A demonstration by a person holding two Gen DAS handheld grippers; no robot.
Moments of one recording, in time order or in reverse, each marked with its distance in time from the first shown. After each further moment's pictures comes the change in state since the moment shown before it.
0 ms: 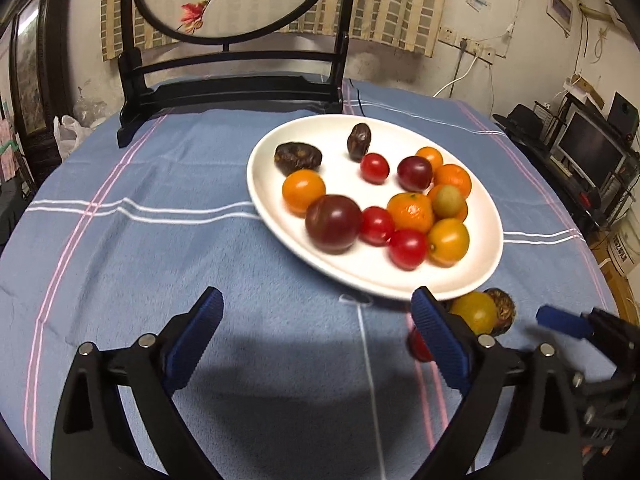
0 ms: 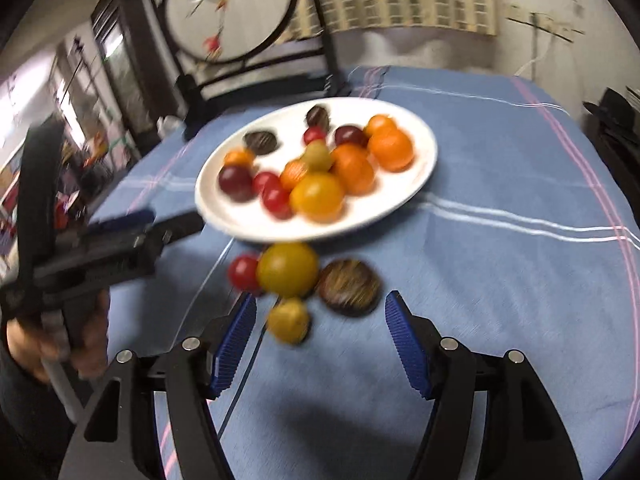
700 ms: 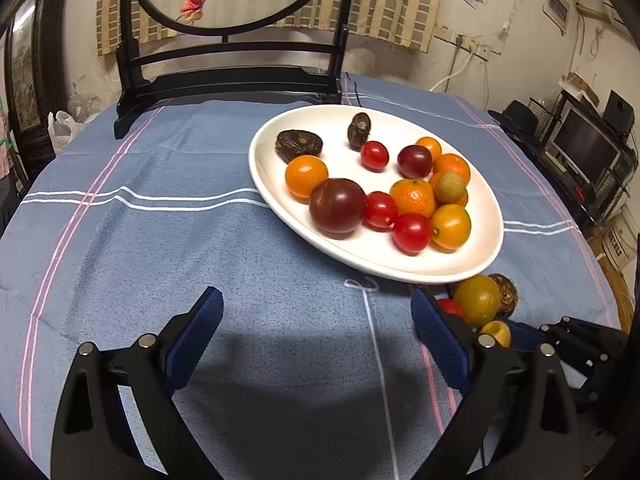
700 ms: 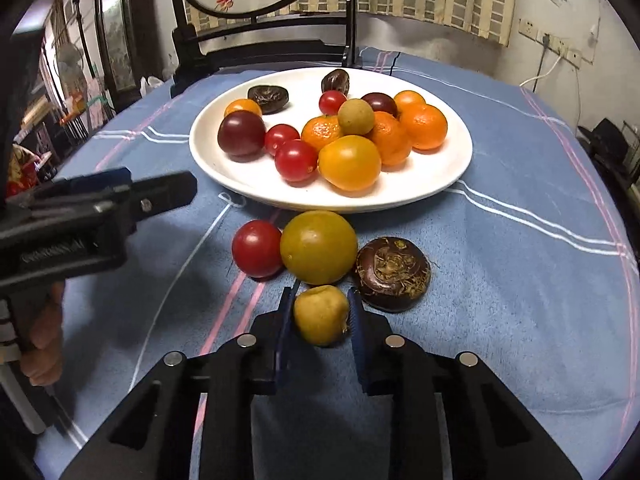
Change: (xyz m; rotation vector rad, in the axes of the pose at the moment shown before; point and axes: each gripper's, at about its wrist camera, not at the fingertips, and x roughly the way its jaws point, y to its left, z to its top) left arm 0.003 0.004 -0.007 0.017 0.016 -0.024; right arm 0.028 0.027 -0.004 -0.029 0.043 -0.102
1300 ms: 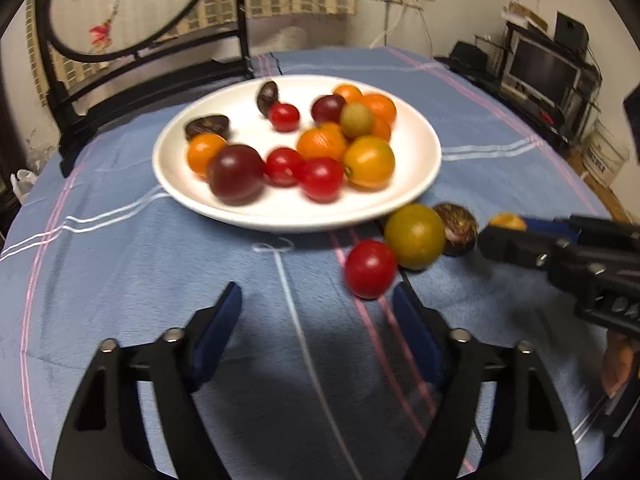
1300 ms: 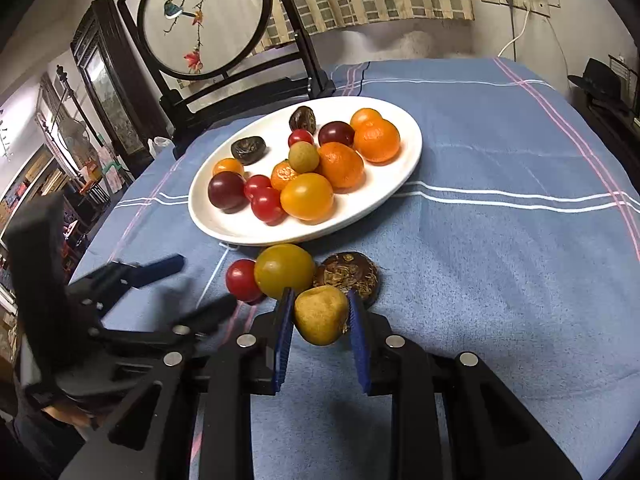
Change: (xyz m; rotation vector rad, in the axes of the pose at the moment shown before) left arm 0.017 -0.054 -0.025 0.252 0.071 -0.060; right arm -0.025 -0.042 0.004 0.170 -0.069 0.118
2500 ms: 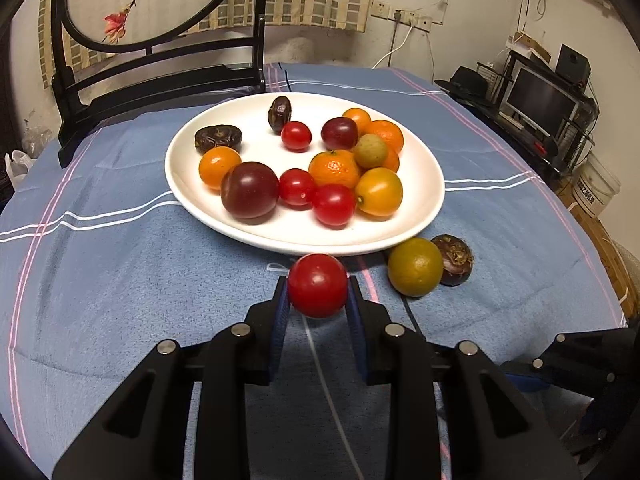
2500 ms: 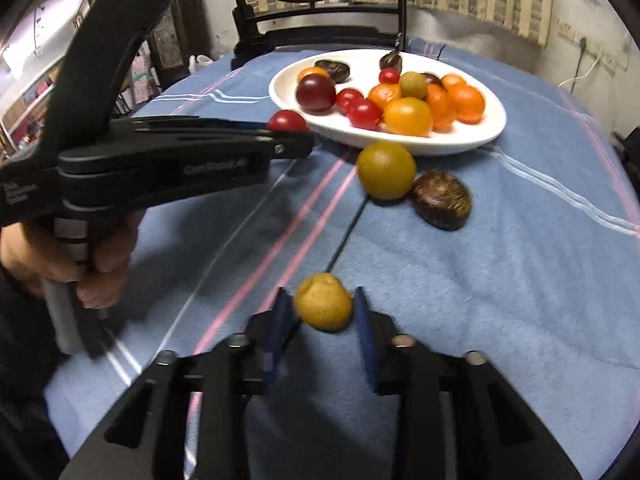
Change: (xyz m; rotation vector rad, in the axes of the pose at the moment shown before) left arm -0.014 0.021 0.007 -0.084 -0.062 -0.057; right arm 0.002 0.064 -0.054 -0.291 0.137 -0.031
